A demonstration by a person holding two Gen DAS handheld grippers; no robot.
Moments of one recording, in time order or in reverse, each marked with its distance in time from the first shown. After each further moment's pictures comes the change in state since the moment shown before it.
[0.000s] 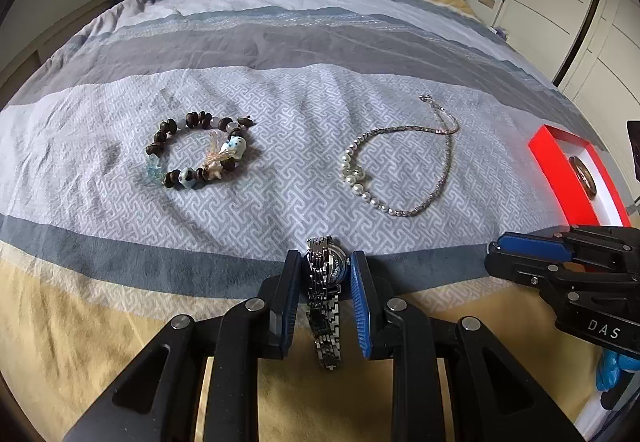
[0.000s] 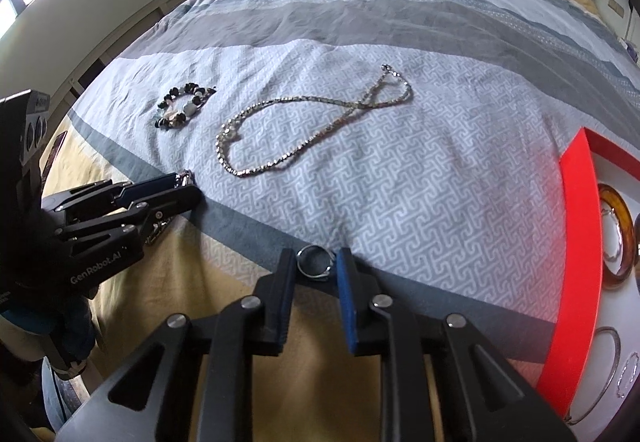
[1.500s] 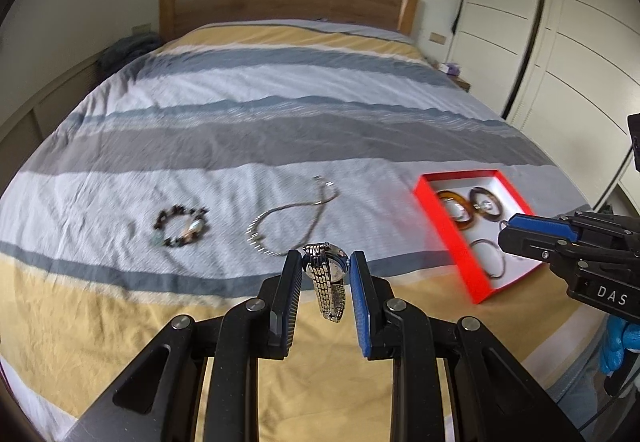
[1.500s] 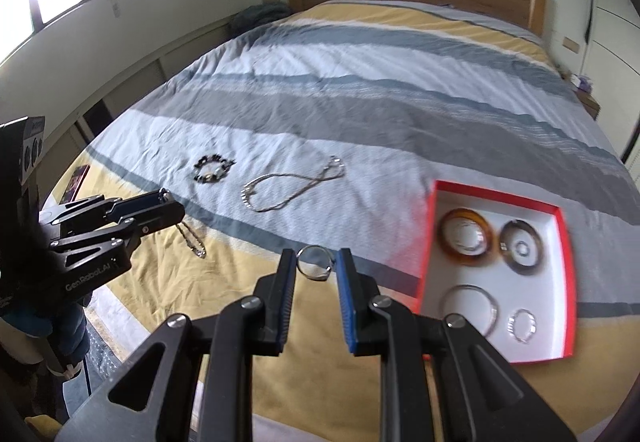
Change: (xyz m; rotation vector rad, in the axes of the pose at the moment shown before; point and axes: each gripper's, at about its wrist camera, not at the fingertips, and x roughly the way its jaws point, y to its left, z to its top) left arm -0.137 -0.090 0.000 0.095 -0.202 -0.065; right arm -0.179 -0.005 -0.037 0.009 -0.232 -0.123
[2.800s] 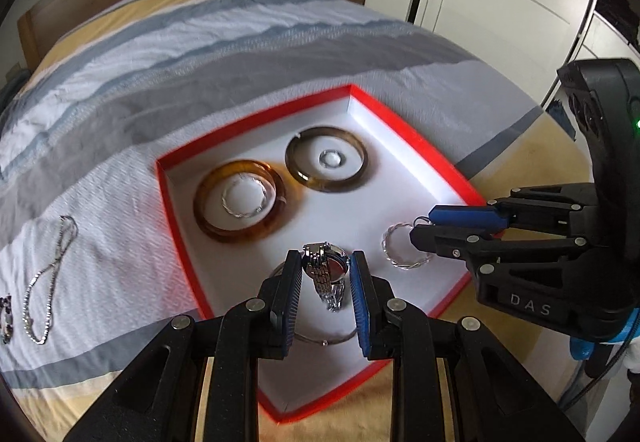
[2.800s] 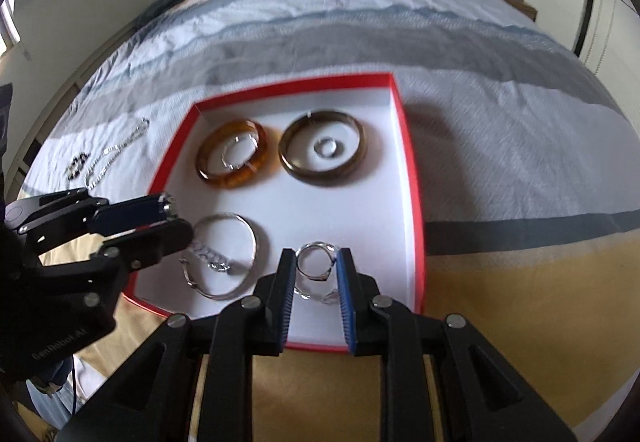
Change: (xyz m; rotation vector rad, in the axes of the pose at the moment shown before) left arm 0.168 -0.231 0.014 0.291 0.245 -0.212; right arm 0.042 -0.221 -0.073 0.227 0.169 -0.096
